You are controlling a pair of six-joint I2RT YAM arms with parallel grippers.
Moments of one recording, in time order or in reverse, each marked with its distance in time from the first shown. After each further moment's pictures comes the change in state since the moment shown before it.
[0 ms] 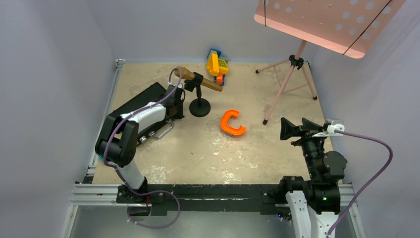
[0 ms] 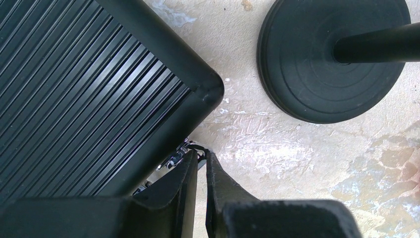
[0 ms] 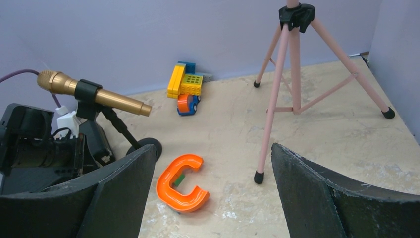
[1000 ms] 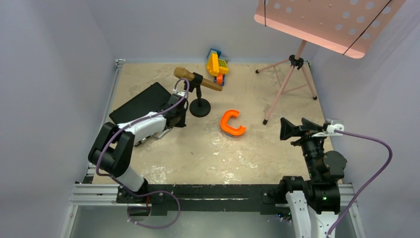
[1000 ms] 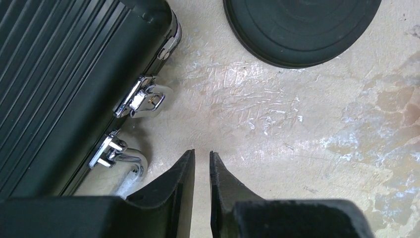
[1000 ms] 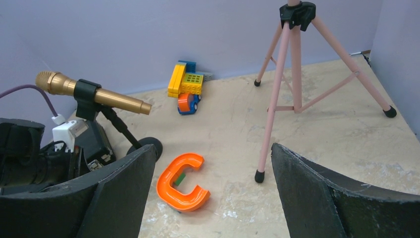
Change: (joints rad) left arm -0.087 -0.118 -0.148 0.067 -0.033 0.044; right arm 0.002 0.000 -0.004 0.000 0.000 0.002
